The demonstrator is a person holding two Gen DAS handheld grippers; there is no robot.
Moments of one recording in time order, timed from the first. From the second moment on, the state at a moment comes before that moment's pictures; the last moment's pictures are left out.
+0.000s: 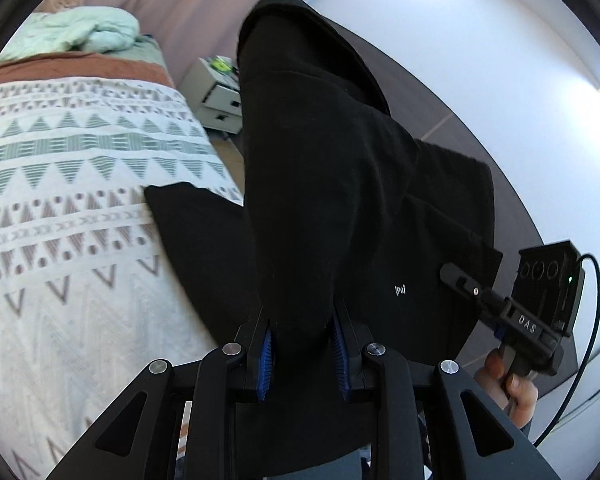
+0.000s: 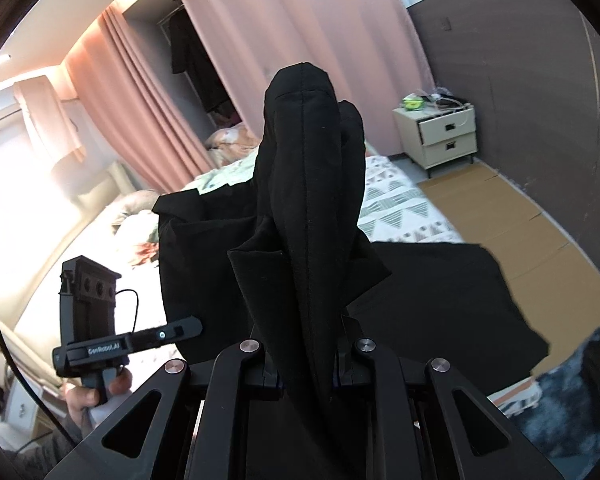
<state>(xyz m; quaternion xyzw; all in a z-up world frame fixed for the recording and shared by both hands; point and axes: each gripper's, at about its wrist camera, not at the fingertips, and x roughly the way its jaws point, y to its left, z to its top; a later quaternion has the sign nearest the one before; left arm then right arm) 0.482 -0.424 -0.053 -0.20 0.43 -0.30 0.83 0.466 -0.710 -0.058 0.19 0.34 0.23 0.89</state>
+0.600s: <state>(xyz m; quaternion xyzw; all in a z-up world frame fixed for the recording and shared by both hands) 0.576 -0.469 -0.134 -0.22 0.49 -0.33 0.78 0.553 -0.719 -0.097 0.14 0.40 0.15 0.89</state>
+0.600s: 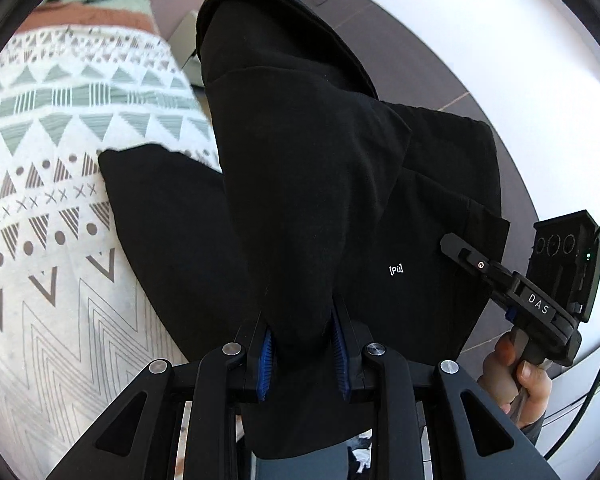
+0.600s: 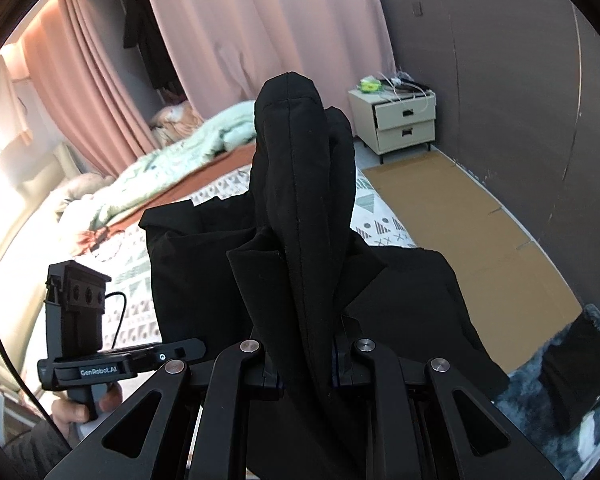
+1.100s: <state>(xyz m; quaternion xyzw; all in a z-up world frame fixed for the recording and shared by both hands) 0.639 -0.447 -0.243 -0.27 0.54 -0.29 0.74 0.644 -0.722 -0.186 0.11 0.47 0.01 0.88</state>
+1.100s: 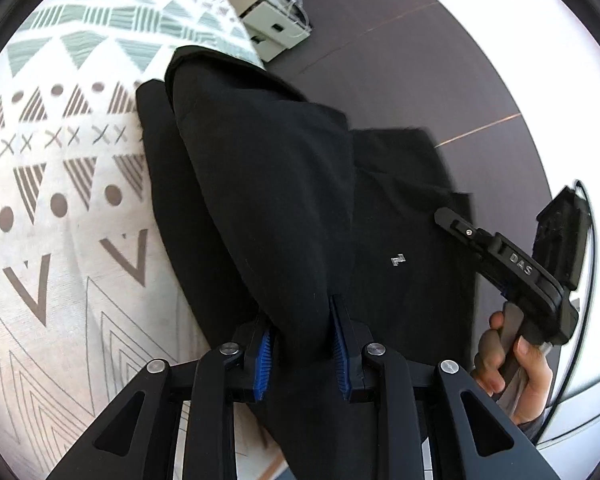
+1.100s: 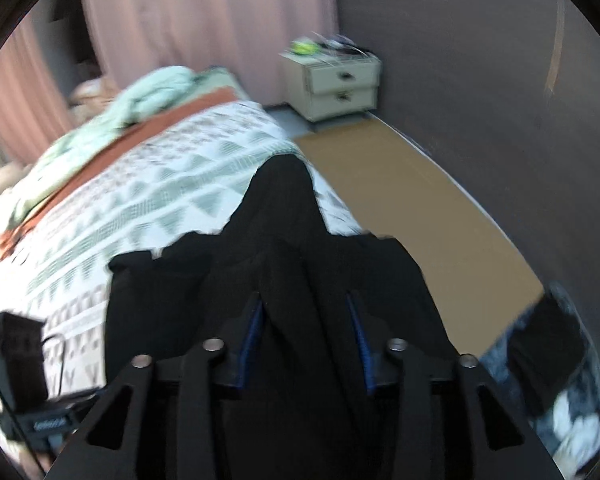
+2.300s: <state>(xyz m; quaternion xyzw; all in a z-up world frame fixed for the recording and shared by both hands) 0.640 -0.444 -0.236 -0.18 0.55 -0.28 0.77 0.463 -0.788 -0.356 0.53 0.39 0.01 0.75</state>
